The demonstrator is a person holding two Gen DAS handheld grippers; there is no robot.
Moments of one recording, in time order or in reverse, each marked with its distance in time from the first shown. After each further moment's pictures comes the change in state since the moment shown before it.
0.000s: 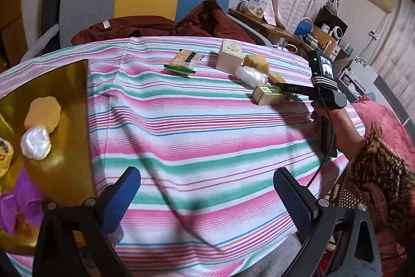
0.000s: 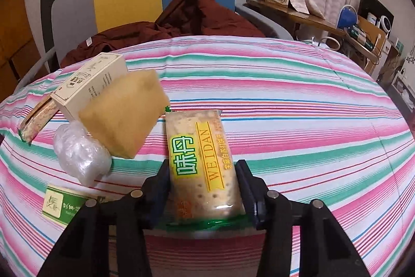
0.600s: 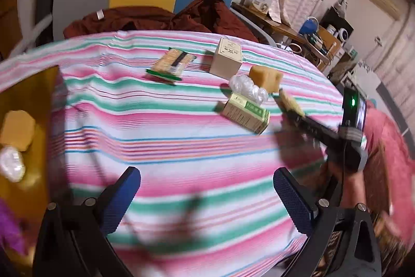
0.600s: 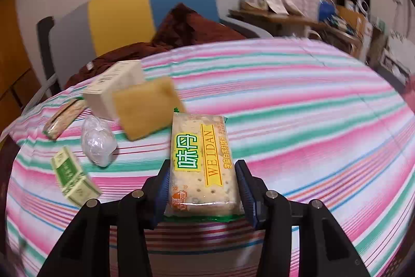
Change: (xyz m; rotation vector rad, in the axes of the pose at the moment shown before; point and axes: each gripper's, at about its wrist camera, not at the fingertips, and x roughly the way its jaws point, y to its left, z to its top) left arm 0.053 -0.018 0.049 -0.073 0.059 -0.024; right arm -0.042 0.001 -0.053 0.157 -0.098 -0.019
